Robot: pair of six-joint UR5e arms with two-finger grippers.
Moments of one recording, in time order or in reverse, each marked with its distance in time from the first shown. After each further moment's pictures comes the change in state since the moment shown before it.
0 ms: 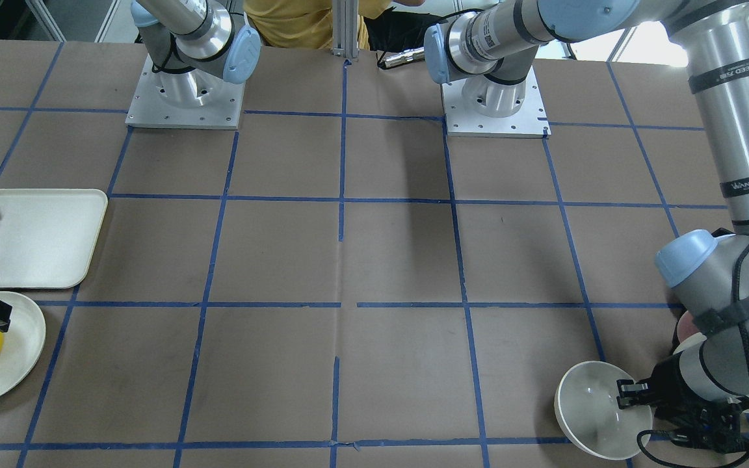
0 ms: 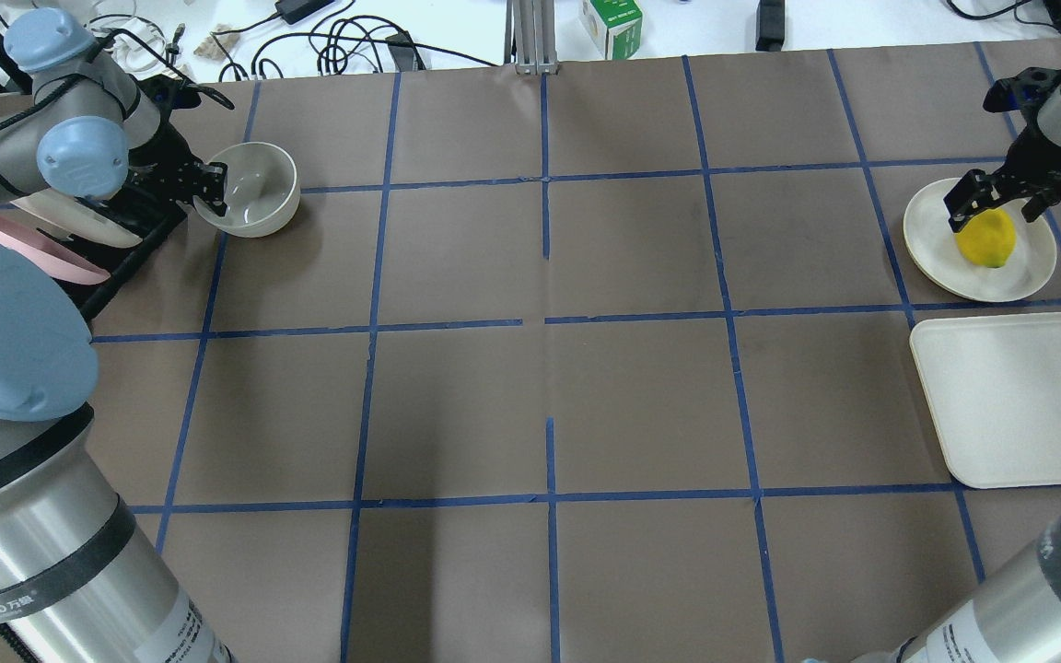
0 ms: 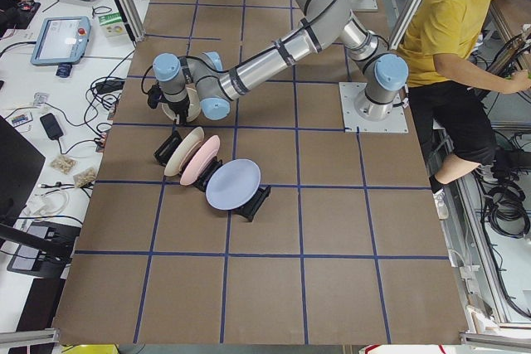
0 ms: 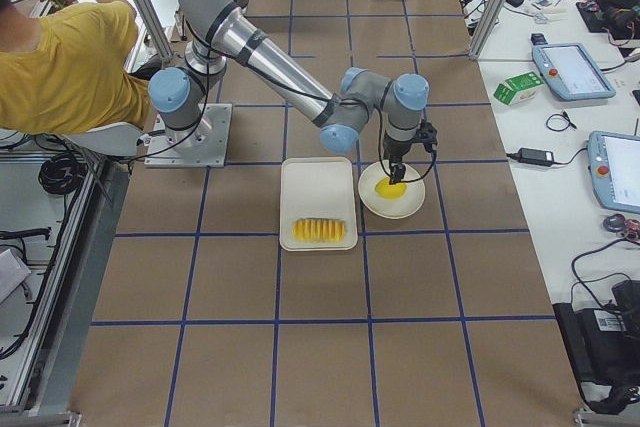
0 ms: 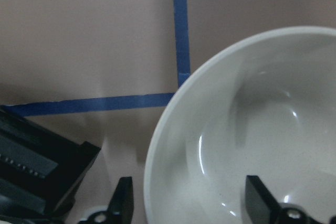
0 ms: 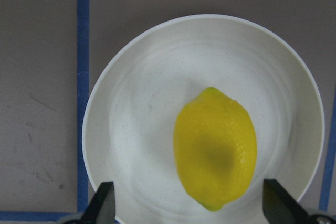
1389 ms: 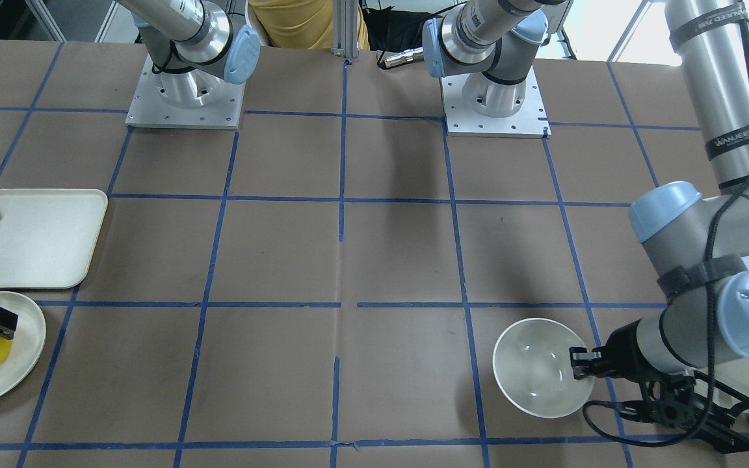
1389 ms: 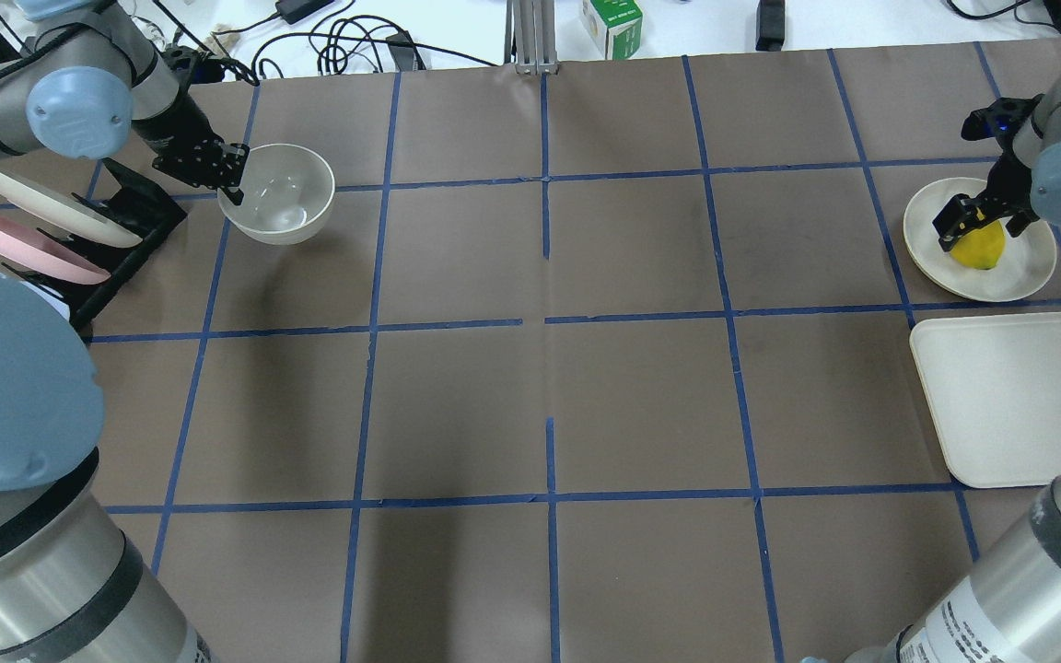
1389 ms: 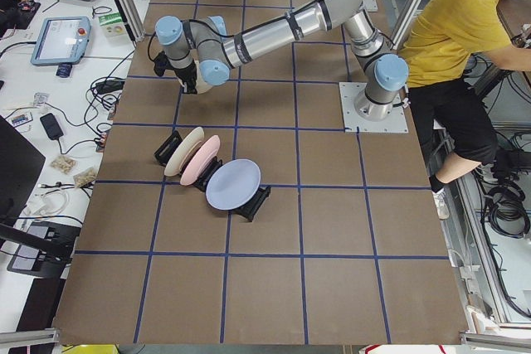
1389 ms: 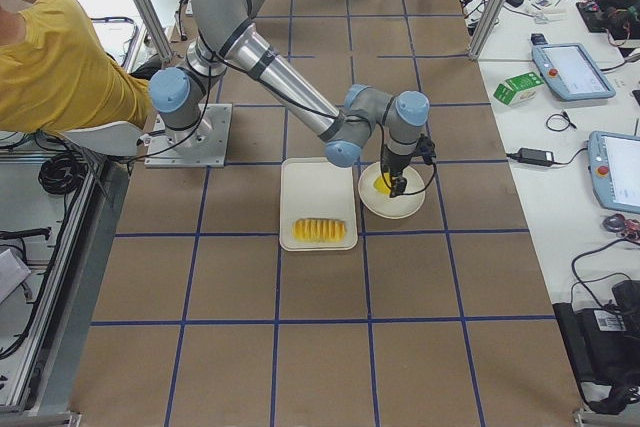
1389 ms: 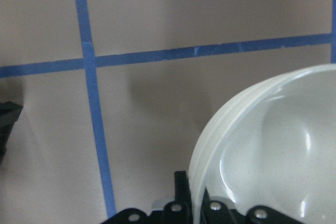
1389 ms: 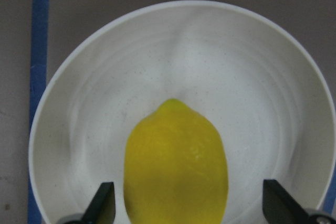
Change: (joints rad) left arm -0.156 0.144 -0.036 -0.196 -0.065 -0.130; right arm -0.002 0.059 0.005 -0.058 -0.050 -0.063
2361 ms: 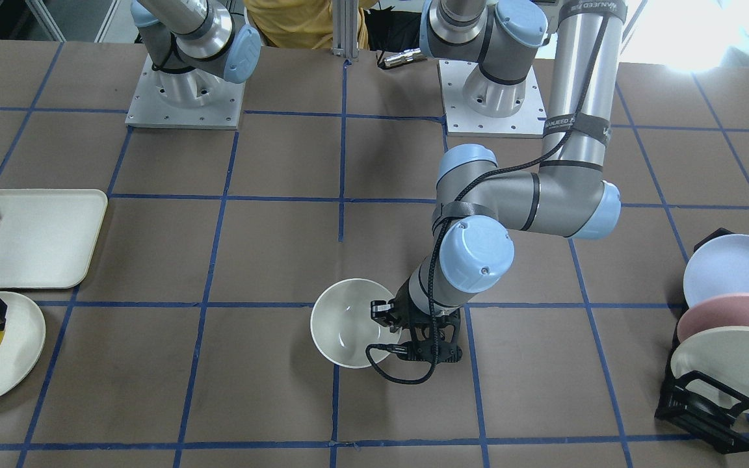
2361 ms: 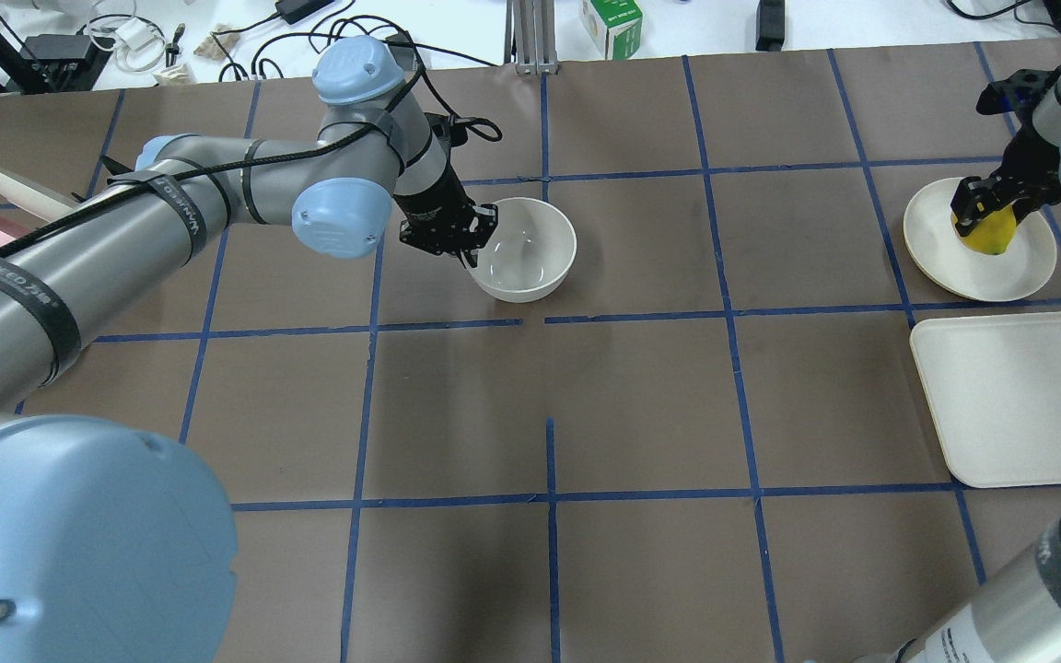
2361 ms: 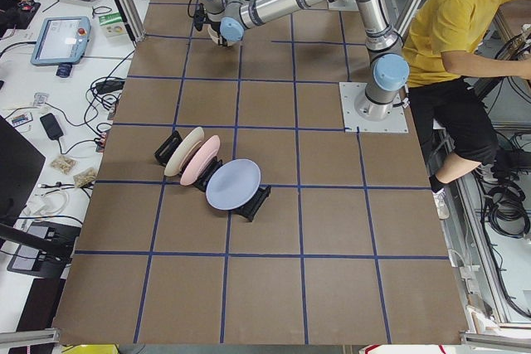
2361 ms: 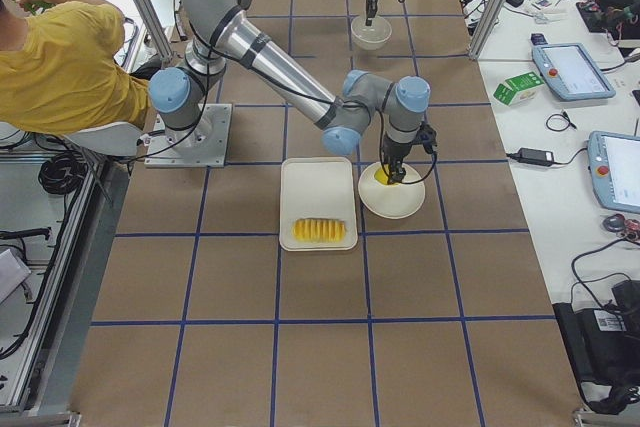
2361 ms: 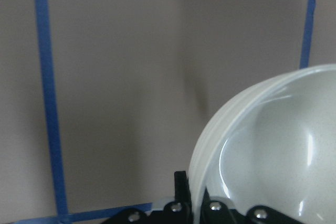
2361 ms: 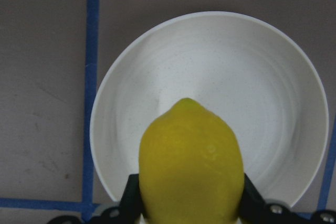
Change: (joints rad) left arm -0.347 0.044 -0.229 0.239 -0.078 -0.434; right arm 0.020 -0.102 -0.010 0.132 0.063 0.071
